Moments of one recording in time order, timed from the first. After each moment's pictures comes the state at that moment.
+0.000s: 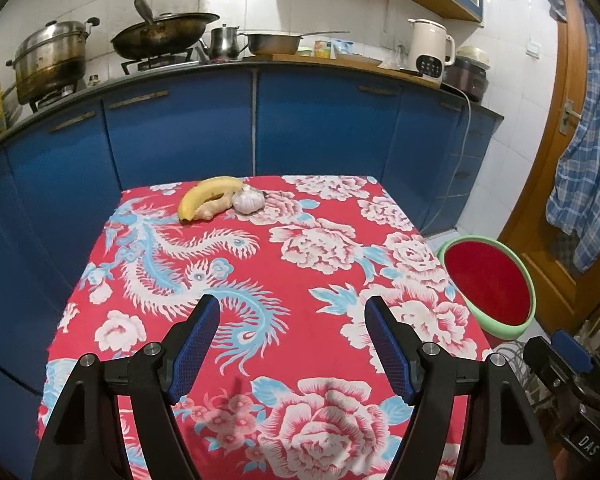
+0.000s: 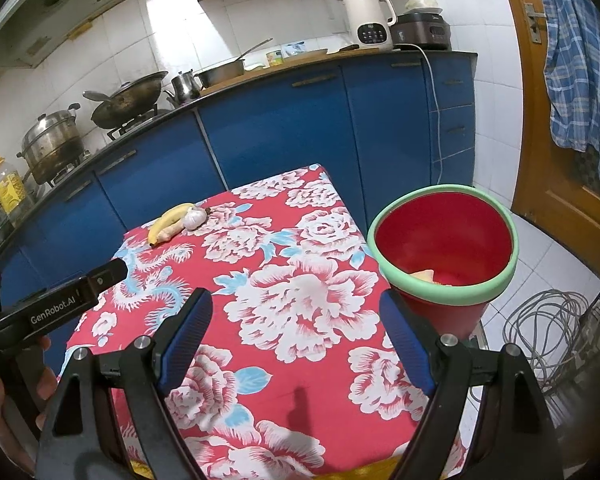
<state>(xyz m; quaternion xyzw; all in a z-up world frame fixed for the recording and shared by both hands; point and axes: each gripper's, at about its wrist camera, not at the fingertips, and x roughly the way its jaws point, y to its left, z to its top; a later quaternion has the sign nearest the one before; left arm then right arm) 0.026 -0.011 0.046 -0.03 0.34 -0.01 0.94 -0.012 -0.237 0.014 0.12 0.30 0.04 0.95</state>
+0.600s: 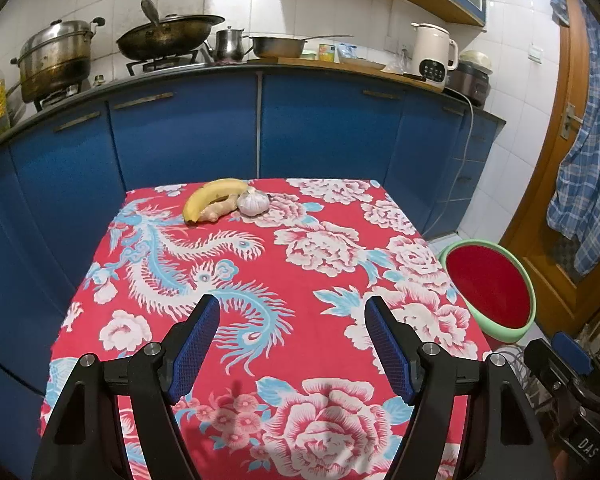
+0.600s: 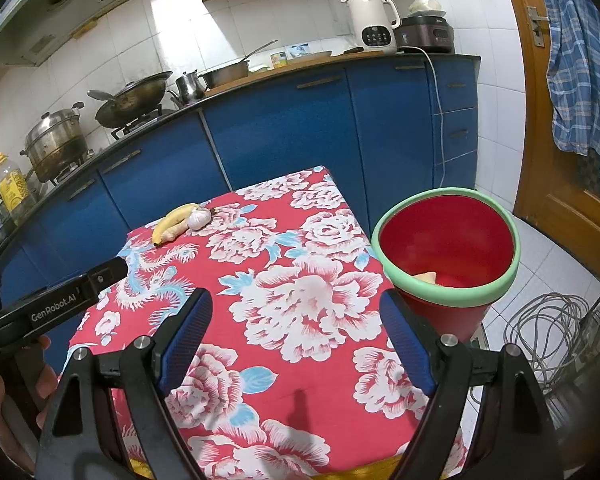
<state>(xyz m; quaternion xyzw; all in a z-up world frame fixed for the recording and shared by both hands) 0.024 -0.007 0.049 -0.03 0.34 -0.01 0.94 -0.013 -0.234 0.016 0.12 0.30 0.04 0.95</state>
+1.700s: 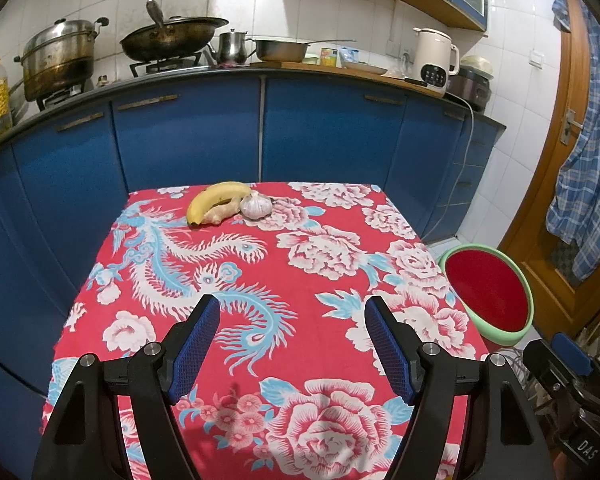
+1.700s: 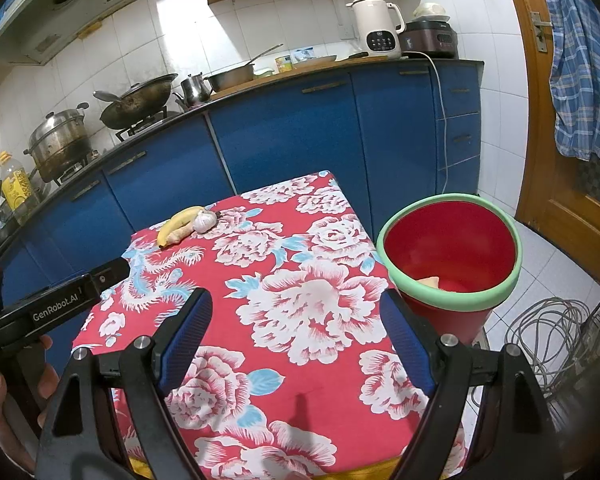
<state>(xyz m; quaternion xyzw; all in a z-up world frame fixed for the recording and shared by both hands) 0.023 -0.003 0.050 -0.04 0.34 -0.01 0.94 -0.014 -0.230 0.018 0.12 0.30 0.04 0.95</state>
